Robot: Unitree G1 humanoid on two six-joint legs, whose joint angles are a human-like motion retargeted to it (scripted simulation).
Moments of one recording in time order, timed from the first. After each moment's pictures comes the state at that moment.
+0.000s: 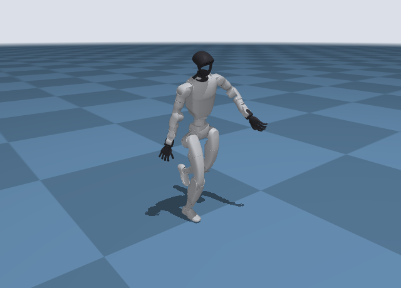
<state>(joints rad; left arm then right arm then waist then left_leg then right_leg) -0.14 0.79 -0.55 0.54 1.97 0.23 -0.10 -0.05 -0.38 0.23 1.48 -0.48 0.09 0.02 -0.17 0.15 0.19 0.08 0.01 -0.05 0.88 0.01 0.02 -0.42 -0.09 -0.10 0.71 -0.44 -0.02</state>
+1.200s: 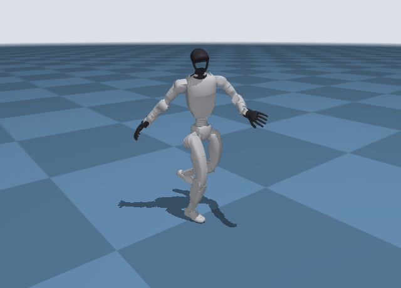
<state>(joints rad) -0.35 0.66 -0.35 0.33 1.73 0.43 -0.04 0.26 -0.69 -0.42 1.48 -0.02 0.15 -0.08 -0.56 0.12 0.16 0.14 0.25 0.24 0.94 -0.68 0.10 -0.29 0.02 -0.05 0.60 -0.41 0.04</state>
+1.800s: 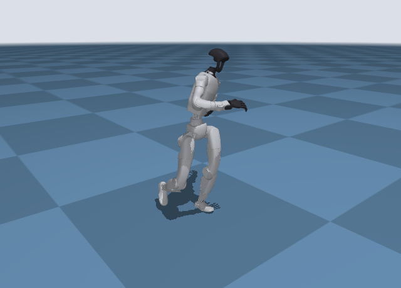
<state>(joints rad) 0.28 0.97 -0.26 1.40 1.23 0.09 -0.16 -0.36 -0.58 0.47 -0.30 -0.40 -0.22 0.05 0.53 -0.32 0.34 -0.17 -0.18 0.09 0.42 -0.55 0.11 -0.13 -0.41 -0.18 1.21 -0.43 0.00</state>
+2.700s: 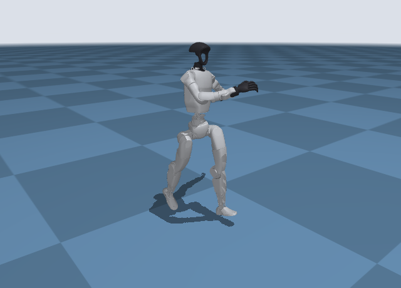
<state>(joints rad) 0.68 1.15 0.12 1.27 1.28 0.08 -0.06 -0.79 -0.25 0.52 0.32 -0.26 -0.12 -0.09 0.57 -0.30 -0.11 -0.28 0.01 0.38 0.00 -0.22 -0.02 0.30 -0.16 0.29 -0.07 0.40 0.26</state>
